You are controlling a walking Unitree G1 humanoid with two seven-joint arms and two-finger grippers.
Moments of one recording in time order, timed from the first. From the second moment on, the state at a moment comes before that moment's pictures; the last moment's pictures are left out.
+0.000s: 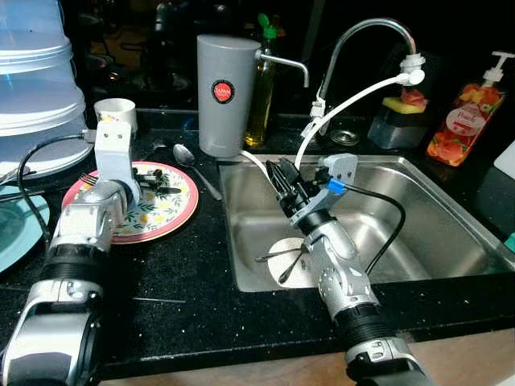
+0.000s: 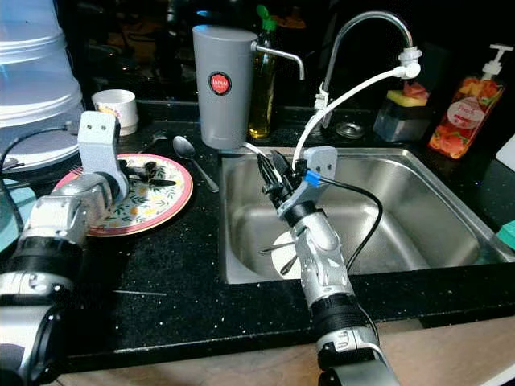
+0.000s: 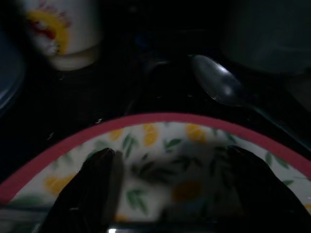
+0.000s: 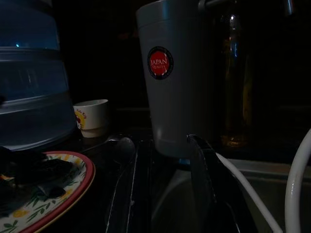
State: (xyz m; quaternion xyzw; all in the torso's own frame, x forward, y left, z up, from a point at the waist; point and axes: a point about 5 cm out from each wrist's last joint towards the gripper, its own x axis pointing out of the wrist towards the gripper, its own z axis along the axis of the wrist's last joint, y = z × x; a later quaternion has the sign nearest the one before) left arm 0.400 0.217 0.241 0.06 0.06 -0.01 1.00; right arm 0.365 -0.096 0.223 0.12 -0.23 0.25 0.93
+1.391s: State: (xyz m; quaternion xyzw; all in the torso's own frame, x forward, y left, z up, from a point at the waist) left arm 0.338 0.158 0.314 0.20 0.05 -0.33 0.92; right arm 0.370 -0.110 0.242 0.14 -0.24 0.24 0.93
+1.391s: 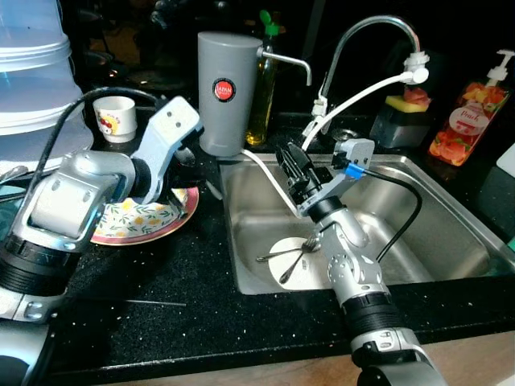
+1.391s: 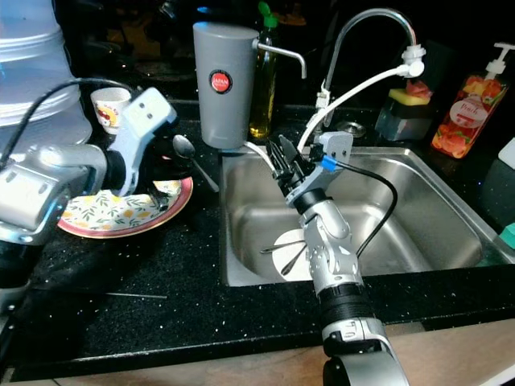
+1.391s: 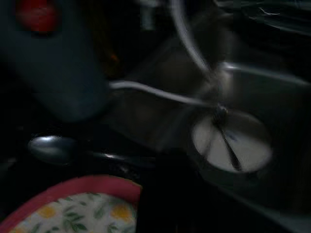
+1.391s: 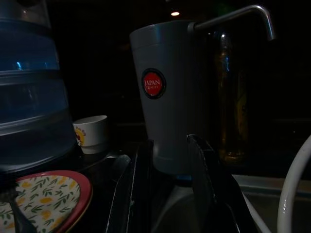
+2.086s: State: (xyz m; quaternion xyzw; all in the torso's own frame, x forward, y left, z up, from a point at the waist) left arm 0.393 0.193 0.251 0.09 0.10 -0.10 0.99; right arm 0.370 -0.105 0.244 0.15 -0.25 0.25 0.92
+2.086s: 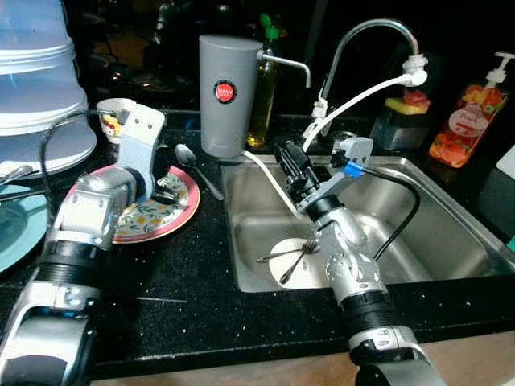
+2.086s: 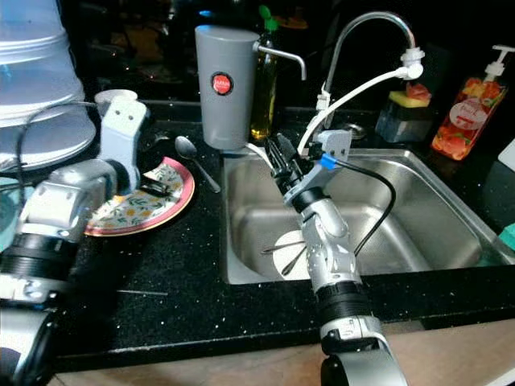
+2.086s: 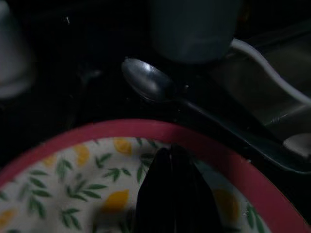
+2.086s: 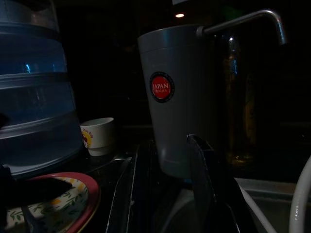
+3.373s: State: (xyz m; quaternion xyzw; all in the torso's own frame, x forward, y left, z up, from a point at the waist) left arm 0.326 0.252 0.263 0.02 0.05 0.12 0.99; right arm 0.370 -0.108 0.245 0.15 -0.24 0.26 0.92
